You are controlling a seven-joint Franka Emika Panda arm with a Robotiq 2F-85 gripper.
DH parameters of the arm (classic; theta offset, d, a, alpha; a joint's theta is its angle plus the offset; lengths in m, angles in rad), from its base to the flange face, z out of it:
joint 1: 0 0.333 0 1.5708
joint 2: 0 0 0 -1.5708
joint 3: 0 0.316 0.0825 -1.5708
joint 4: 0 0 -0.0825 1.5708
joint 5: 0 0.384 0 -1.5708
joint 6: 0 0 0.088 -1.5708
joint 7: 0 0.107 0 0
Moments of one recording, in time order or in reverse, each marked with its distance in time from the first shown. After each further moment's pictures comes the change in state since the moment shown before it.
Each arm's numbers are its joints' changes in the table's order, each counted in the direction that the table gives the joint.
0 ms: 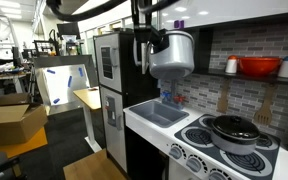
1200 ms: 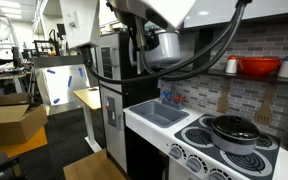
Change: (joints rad) arm -0.007 -0.048 0.030 0.082 0.251 0.083 -0.292
